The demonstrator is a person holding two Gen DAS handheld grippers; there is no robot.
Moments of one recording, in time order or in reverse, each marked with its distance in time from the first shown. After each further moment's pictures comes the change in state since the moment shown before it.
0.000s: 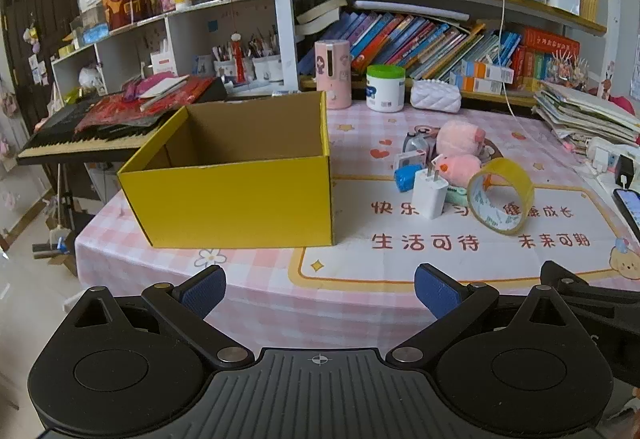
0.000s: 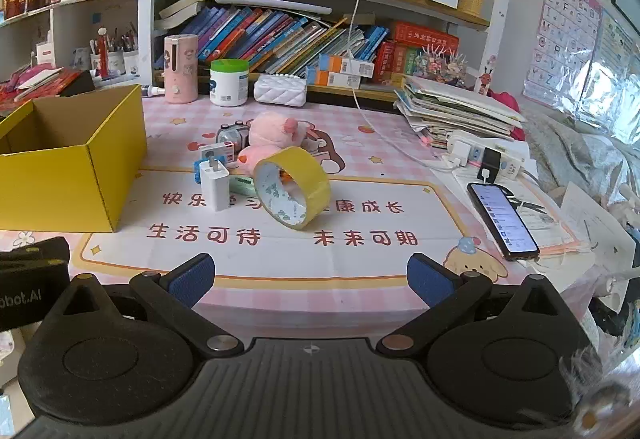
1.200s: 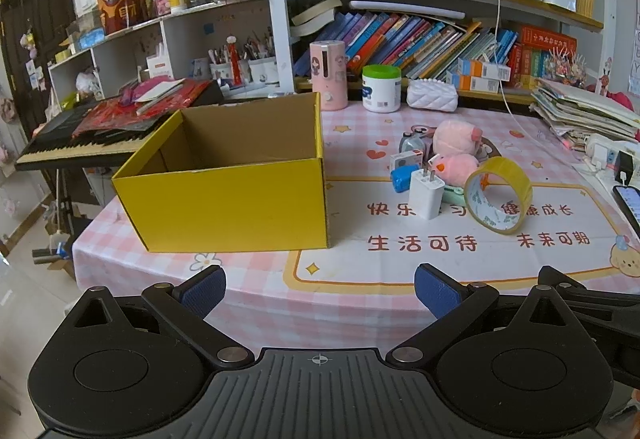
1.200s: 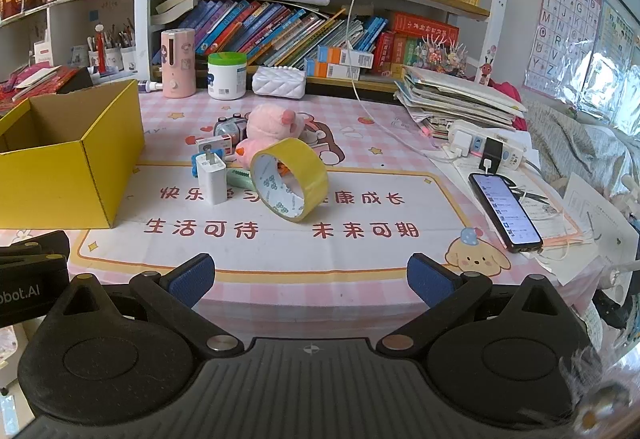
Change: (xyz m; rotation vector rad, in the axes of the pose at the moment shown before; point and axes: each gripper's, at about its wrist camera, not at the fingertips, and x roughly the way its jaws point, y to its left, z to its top) left arm 0.001 -0.005 0.005 0.012 0.005 -0.003; right arm 0.000 -0.003 -0.004 0.009 0.021 0.003
